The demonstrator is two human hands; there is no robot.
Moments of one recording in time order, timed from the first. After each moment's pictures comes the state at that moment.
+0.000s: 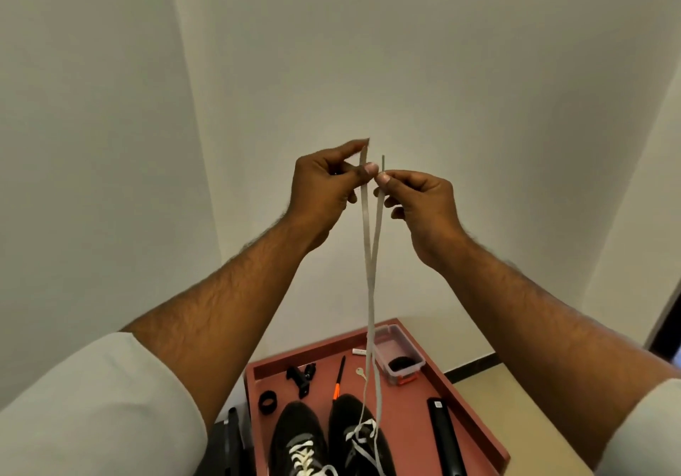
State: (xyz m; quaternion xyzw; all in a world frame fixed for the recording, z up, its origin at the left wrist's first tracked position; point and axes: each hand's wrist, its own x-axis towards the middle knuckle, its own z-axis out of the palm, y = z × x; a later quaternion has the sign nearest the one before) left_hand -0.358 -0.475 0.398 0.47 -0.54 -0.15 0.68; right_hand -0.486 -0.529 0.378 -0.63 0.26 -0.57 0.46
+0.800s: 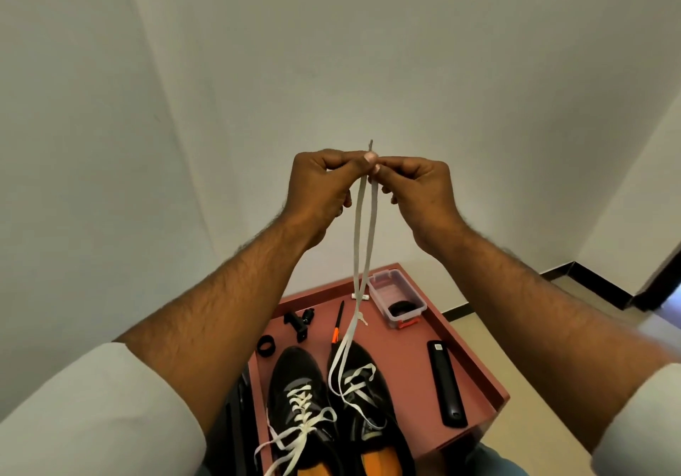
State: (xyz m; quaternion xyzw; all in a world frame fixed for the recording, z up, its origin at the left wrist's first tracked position) left_hand -0.346 -0.506 0.308 0.53 -0.50 -0.20 0.65; right_hand -0.472 -0.560 0.300 -0.67 0.29 -0.54 0.43
